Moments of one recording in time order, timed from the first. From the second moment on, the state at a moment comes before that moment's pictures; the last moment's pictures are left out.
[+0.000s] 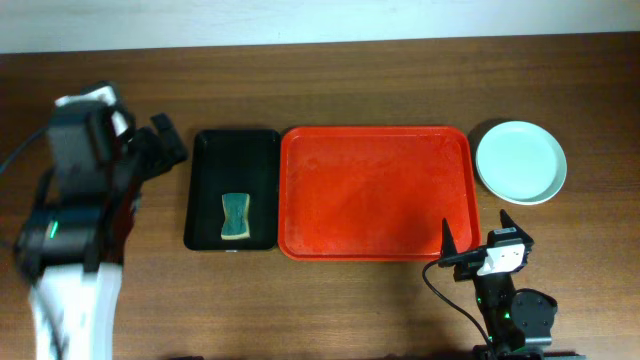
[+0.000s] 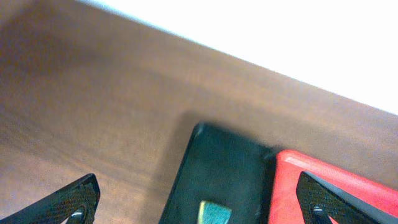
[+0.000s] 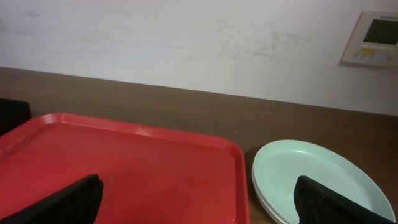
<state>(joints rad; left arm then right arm) 0.05 1.15 1.38 -0.85 -0.09 -0.30 -0.02 0.01 0.01 -0.06 -0.11 -0.09</state>
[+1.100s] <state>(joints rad) 0.05 0.04 0.94 -1.07 -0.11 -0.30 -0.02 0.01 0.01 -0.06 -0.11 -0.09</state>
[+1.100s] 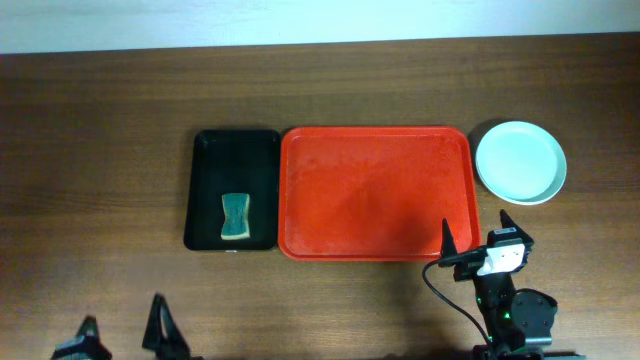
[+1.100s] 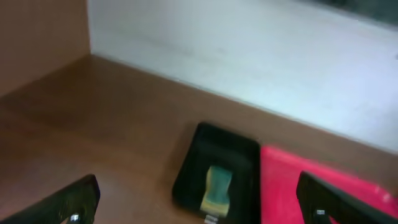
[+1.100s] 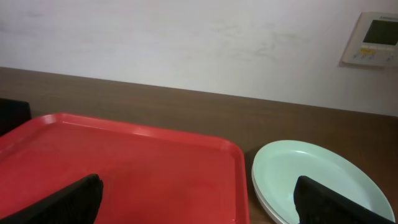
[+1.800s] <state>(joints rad) 0.05 0.01 0.08 0.51 -0.06 -0.36 -0.02 0.01 0.01 -0.06 -0.11 -0.09</state>
